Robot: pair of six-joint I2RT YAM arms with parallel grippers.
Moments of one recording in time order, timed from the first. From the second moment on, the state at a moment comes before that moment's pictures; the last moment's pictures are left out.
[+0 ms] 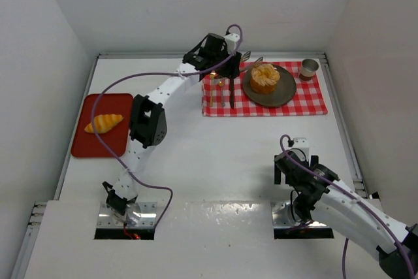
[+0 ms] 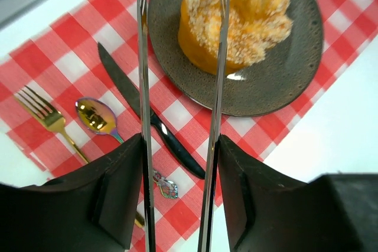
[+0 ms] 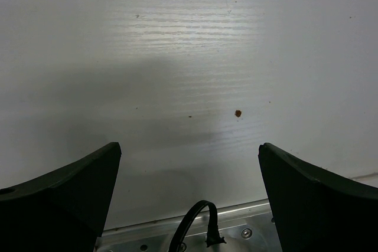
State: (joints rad) left arm -0.55 2.38 2.30 -0.47 0.23 -0.07; right arm 0.70 0.60 0.33 -0.95 0.56 0.64
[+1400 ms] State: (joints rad) left arm 0.88 1.48 1.33 -1.23 0.48 1.29; right arm 0.70 0.71 0.42 -0.76 0.34 0.45
